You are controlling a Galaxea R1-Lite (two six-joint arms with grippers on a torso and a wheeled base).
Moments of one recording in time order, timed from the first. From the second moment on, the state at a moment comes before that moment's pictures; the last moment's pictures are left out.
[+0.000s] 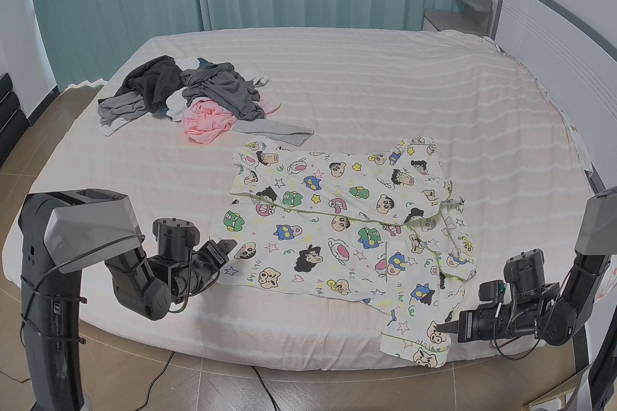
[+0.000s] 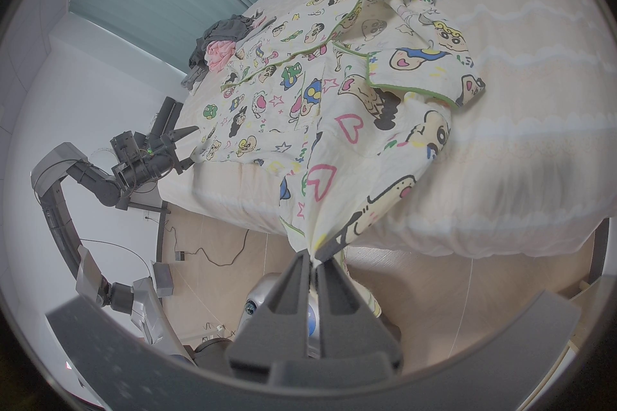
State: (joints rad) left arm -0.24 2.39 -0.79 -1.05 0.01 -0.88; right arm 0.25 2.07 -0.23 -0.99 0.39 0.34
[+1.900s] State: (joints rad) left arm -0.26 2.23 -0.45 -1.06 0.02 -0.85; right arm 0.19 2.15 -0.24 -0.99 0.38 0.33
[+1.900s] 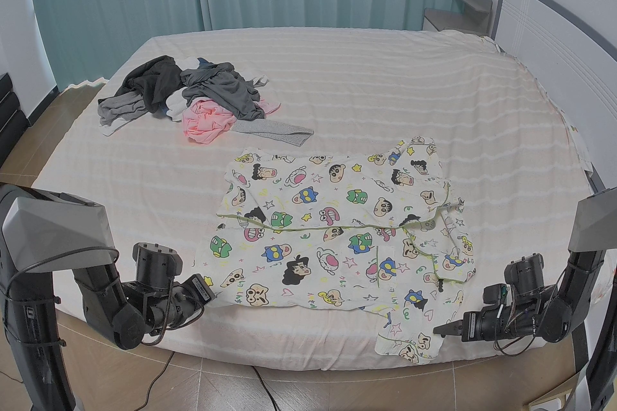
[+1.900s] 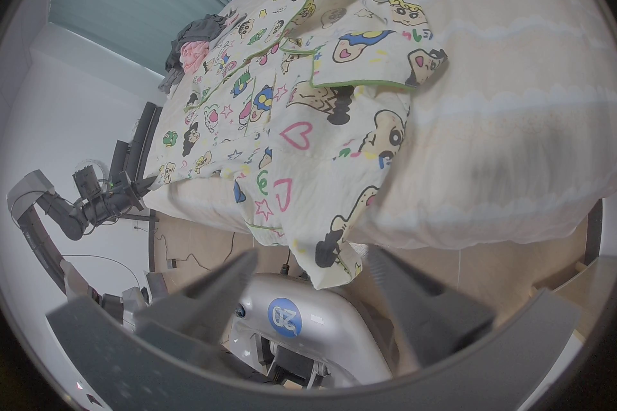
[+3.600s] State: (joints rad) left arm -0.27 2.24 -0.34 -1.22 0.04 -0.93; right arm 0.28 2.26 -0.42 -0.91 0.34 0.34
